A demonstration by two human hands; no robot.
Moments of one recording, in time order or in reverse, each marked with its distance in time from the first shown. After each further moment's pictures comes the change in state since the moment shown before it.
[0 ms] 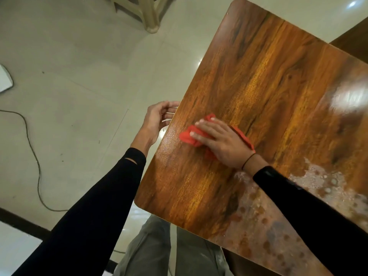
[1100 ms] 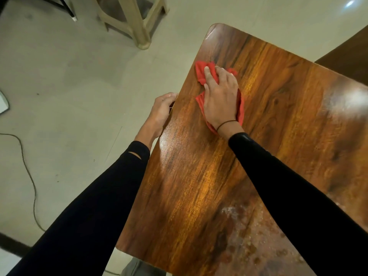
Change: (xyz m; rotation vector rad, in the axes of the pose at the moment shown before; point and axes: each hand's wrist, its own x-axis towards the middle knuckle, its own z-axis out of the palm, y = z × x) left_hand 0.082 0.076 0.085 0.172 -0.007 0.132; right_hand 0.130 0.114 -0.053 -0.107 0.297 0.749
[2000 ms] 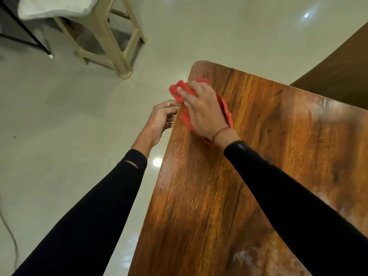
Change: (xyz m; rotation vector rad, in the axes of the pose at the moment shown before) left_hand 0.104 0.041 0.009 -0.012 -0.226 -0.001; right_hand 0.075 0.004 0.001 -0.005 -0.032 -0.192
